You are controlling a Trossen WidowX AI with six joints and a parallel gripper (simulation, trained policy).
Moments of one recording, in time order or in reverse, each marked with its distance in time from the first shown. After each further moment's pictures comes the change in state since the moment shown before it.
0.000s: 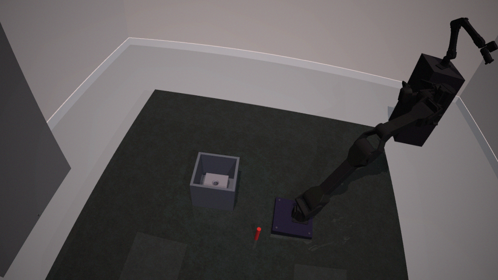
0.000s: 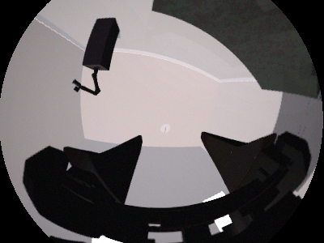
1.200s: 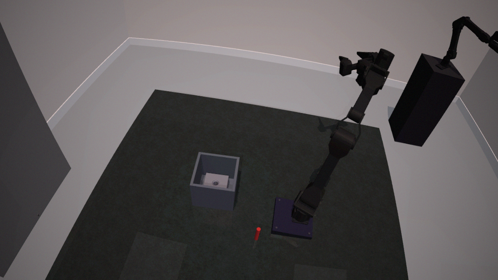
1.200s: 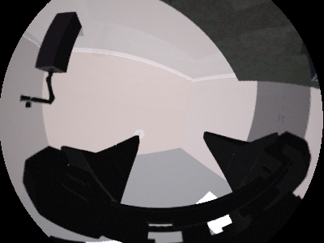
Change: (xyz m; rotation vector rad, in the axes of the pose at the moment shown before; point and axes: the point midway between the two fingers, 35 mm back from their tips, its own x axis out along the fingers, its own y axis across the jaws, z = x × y) arm 0.160 -0.207 -0.049 0.037 -0.010 -0.277
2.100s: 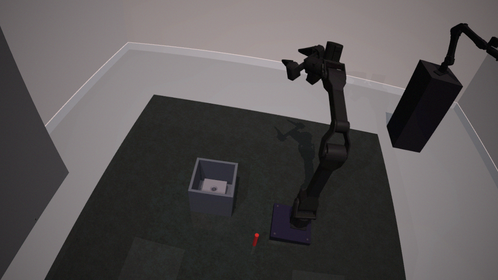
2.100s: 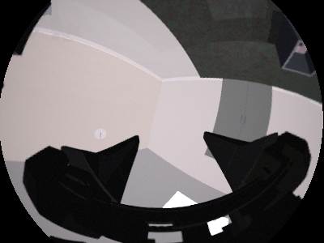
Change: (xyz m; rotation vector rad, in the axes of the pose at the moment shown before) arm 0.043 -0.225 -0.063 -0.103 0.019 -0.339
